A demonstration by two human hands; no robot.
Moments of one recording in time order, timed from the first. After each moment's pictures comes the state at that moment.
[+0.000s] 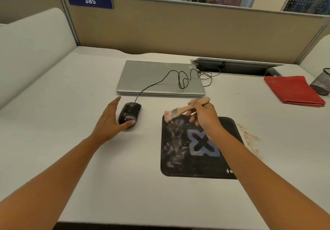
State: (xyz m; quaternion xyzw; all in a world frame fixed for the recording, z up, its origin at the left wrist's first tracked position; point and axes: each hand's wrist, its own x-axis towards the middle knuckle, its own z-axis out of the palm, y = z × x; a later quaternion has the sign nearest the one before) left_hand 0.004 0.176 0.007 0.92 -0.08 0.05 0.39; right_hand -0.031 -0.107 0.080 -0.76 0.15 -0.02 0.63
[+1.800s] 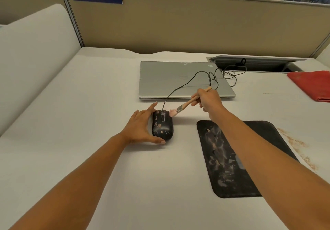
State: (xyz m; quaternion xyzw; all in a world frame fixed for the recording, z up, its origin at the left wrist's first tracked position) left_hand 0.070 0.209 -0.004 0.92 -0.25 -0.09 0.29; right_hand 0.069 -0.015 0.073 -0.79 0.22 -0.03 0.57
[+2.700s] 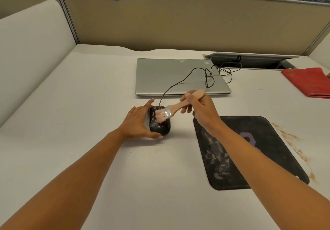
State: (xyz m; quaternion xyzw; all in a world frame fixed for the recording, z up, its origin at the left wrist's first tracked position) left_hand 0.069 0.206 -0.003 0.92 -0.25 -0.08 0.28; right_hand 0.017 0.001 0.063 -0.80 -0.03 -0.10 0.60
